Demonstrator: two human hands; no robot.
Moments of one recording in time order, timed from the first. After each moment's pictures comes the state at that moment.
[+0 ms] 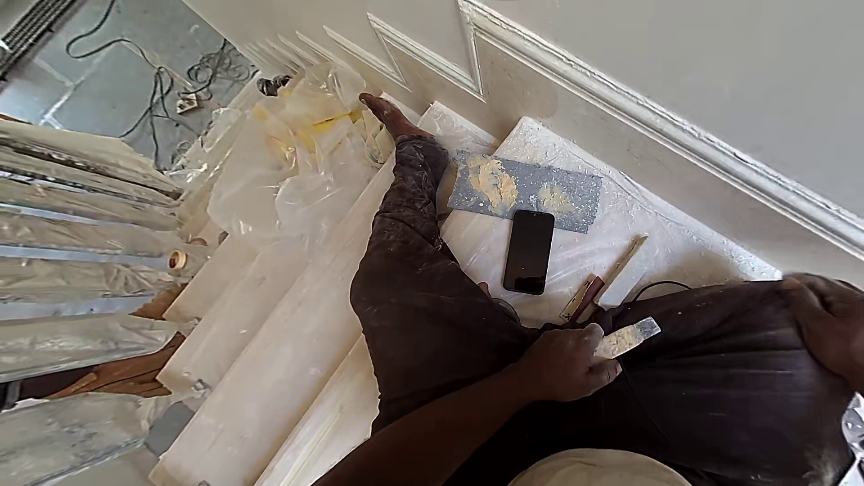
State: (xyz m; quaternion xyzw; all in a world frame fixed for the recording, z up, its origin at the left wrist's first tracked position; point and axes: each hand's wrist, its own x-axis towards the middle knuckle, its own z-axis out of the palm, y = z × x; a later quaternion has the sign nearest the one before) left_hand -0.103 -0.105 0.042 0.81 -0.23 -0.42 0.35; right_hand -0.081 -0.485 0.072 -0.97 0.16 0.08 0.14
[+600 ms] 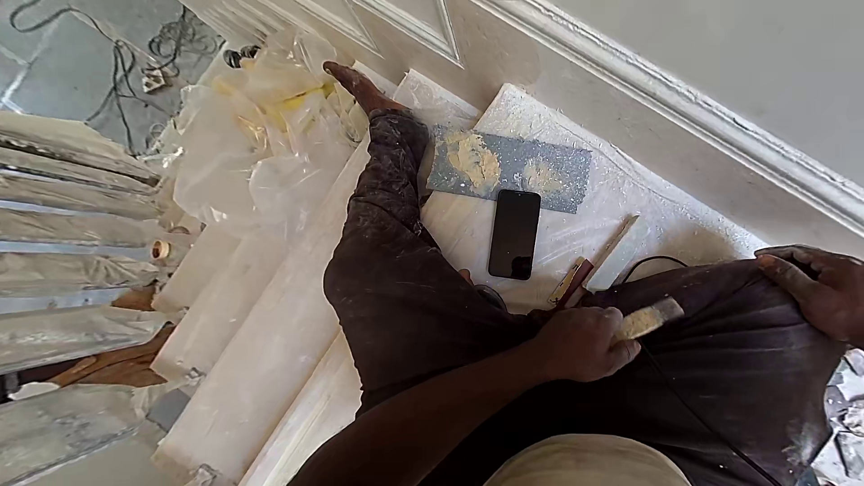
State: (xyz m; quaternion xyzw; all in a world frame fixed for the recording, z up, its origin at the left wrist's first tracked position) left_hand -0.087 -0.146 0.045 0.79 -0.25 -0.42 0.36; right_hand -0.057 -0.509 0.061 -0.96 0.08 0.19 0.17
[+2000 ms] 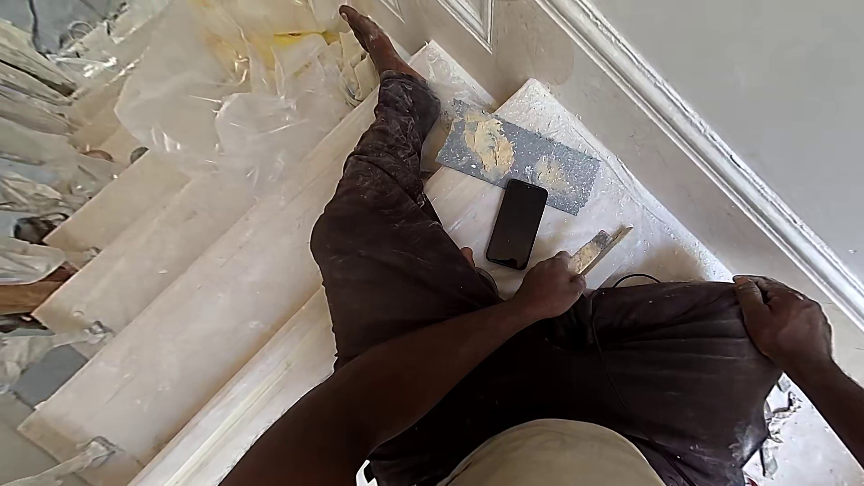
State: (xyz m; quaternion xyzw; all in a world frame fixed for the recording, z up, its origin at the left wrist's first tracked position) left_hand -0.053 -0.127 0.015 0.81 0.01 -0.37 0.45; right_hand -0.070 -0.465 0.077 -0.98 0.13 0.13 0.04
